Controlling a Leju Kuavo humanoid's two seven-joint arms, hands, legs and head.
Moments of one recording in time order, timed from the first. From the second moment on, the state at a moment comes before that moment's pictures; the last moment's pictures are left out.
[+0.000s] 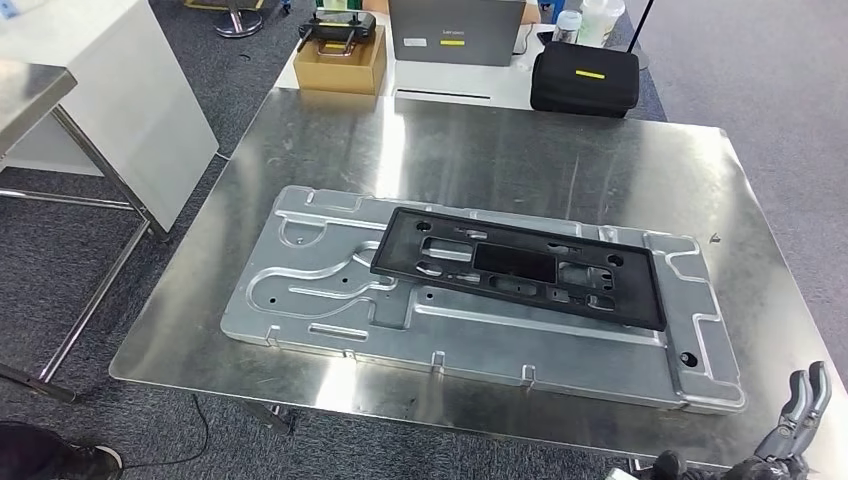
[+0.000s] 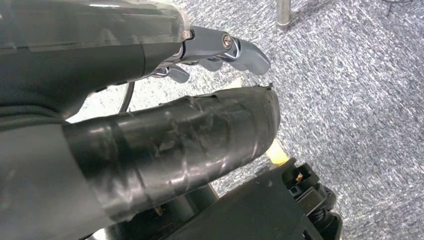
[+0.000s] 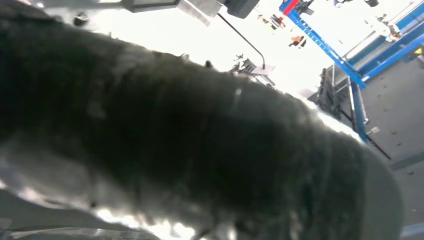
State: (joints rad) left arm -0.07 -0.24 0.83 -0.21 -1.35 0.35 -0.29; right arm 0.38 0.26 -0.09 -2.05 0.60 -0.70 -0.69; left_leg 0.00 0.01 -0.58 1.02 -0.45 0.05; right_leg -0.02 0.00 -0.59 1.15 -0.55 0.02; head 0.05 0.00
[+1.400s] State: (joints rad) left arm -0.07 -0.24 0.85 -0.21 -1.34 0.35 -0.30; right arm 0.35 0.29 -0.09 -1.98 0.59 -0.70 -0.70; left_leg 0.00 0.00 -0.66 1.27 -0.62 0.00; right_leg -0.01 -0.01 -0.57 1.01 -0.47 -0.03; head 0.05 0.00
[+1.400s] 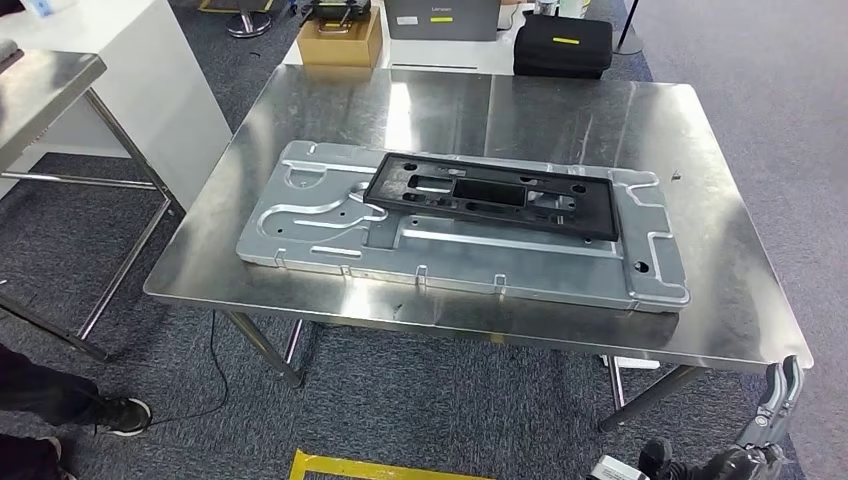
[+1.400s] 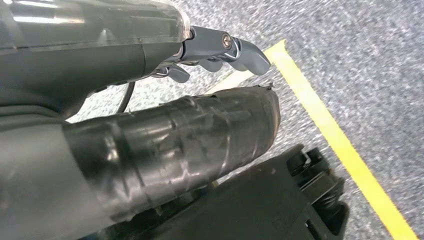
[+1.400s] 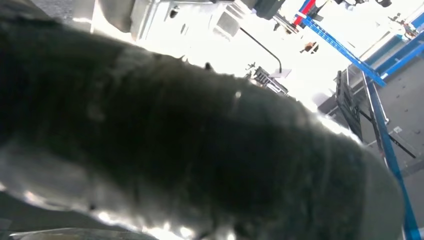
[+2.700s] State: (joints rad) left arm -0.08 -0.23 0.87 -0.21 -1.32 0.35 -0.29; right arm 0.33 0.27 -0.05 -1.90 0.35 -0.69 -0.68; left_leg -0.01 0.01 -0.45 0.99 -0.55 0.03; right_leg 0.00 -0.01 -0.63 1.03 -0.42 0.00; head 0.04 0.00
